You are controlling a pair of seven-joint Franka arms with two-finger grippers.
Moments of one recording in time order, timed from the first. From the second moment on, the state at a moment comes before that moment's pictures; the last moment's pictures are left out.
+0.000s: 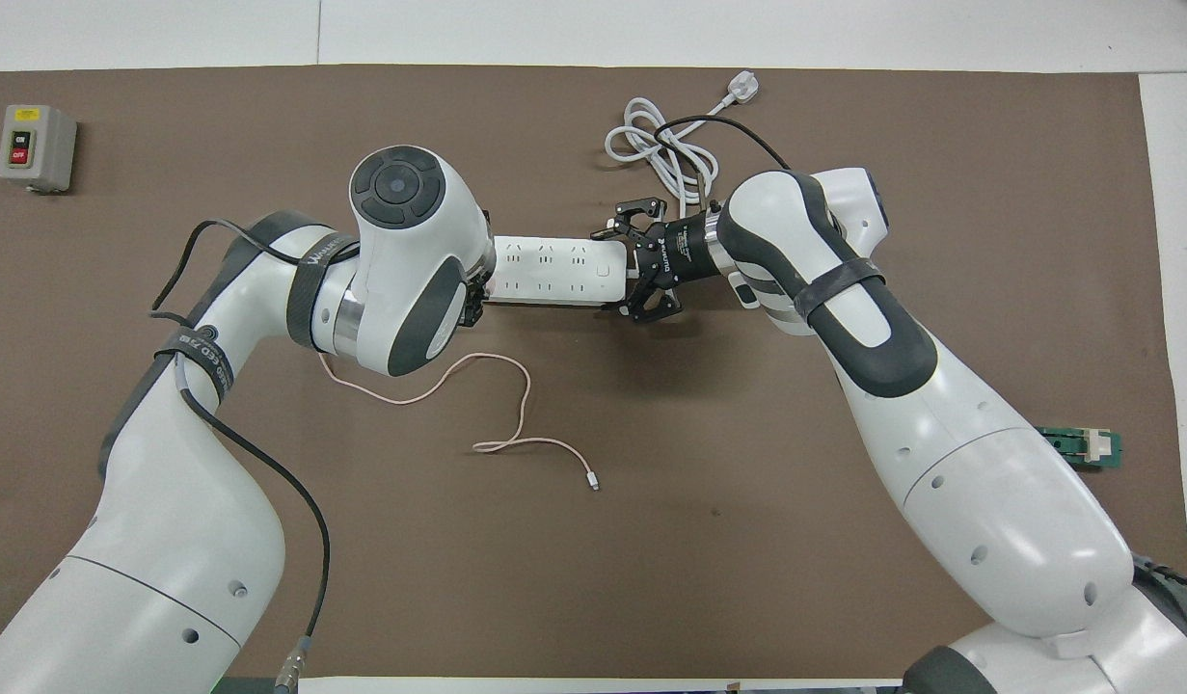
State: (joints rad) left arm -0.52 0.49 0.03 -1.65 -0.03 2.17 -1.84; right arm 0.29 0.76 0.01 -1.52 1.19 2.10 0.95
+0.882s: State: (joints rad) left arm -0.52 0.49 0.03 -1.65 -0.03 2.17 -1.84; right arm 0.29 0.76 0.01 -1.52 1.19 2.10 0.95
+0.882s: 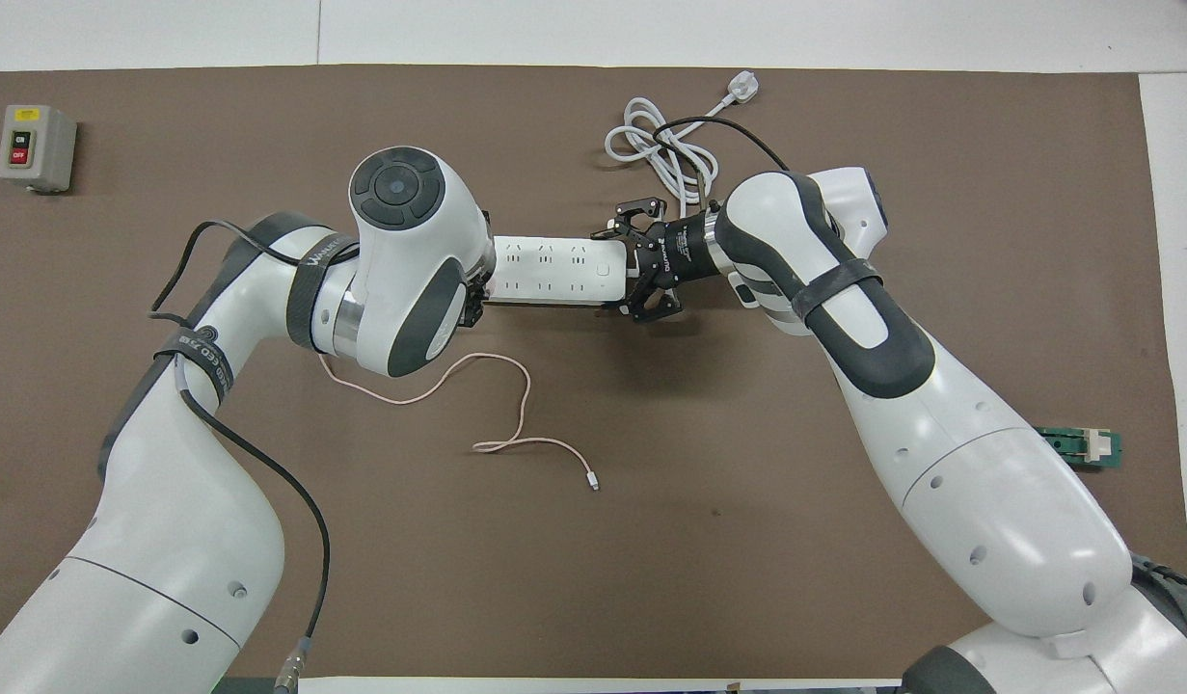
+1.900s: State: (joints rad) left arm -0.52 0.37 0.03 -1.58 -0.03 1.93 -1.66; right arm 0.29 0.76 0.01 -1.52 1.19 2.10 0.95
